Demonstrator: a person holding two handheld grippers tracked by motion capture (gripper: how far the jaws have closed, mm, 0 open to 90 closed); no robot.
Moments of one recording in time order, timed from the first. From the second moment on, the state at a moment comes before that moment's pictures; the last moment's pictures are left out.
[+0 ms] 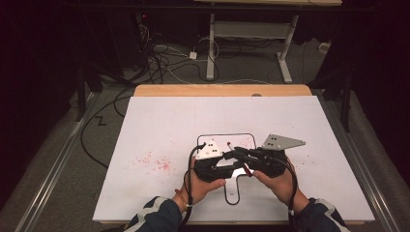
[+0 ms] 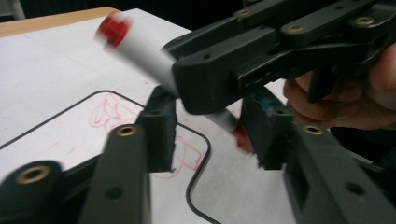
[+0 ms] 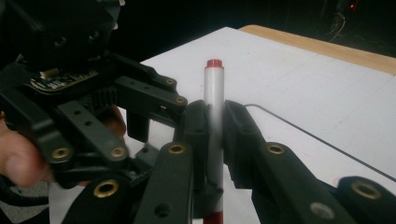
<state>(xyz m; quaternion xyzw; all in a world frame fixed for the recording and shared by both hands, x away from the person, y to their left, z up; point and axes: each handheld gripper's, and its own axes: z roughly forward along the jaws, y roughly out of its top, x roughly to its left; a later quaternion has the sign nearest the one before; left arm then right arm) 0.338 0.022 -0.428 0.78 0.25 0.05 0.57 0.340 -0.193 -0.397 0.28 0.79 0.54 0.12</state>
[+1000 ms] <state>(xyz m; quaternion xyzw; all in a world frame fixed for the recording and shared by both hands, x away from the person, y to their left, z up) 0.335 0.027 -0.432 0.82 0.22 0.13 0.51 0.338 -0.196 -0.391 0.25 0.79 0.53 0.18</state>
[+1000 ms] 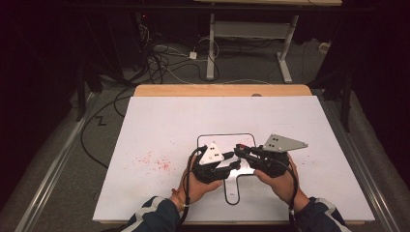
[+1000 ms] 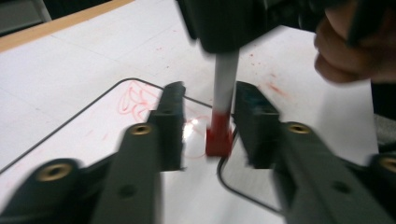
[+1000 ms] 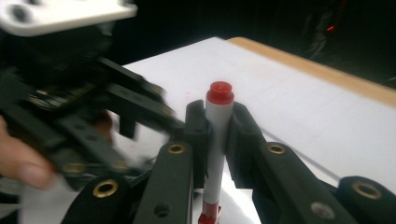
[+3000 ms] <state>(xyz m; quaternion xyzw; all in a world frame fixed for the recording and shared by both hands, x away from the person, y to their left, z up) 0.286 0.175 -0.469 0.84 0.30 0.23 0.38 0.452 -0.208 -0.435 0.30 0.77 0.46 0.32</state>
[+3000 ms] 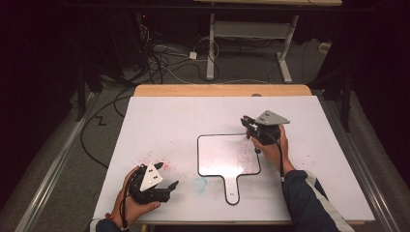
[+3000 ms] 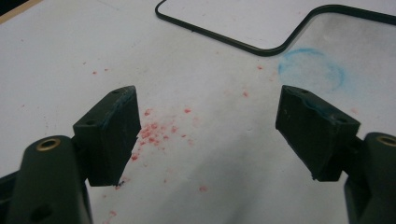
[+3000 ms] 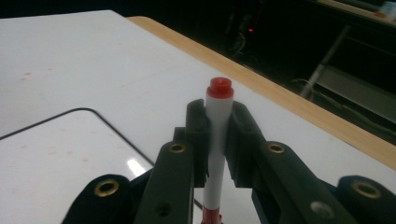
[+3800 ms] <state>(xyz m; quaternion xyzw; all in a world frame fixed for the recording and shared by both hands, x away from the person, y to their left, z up) 0.285 0.172 -0.470 0.85 0.29 0.23 0.38 0.437 -0.210 -0.436 0.28 0.78 0.49 0.28</state>
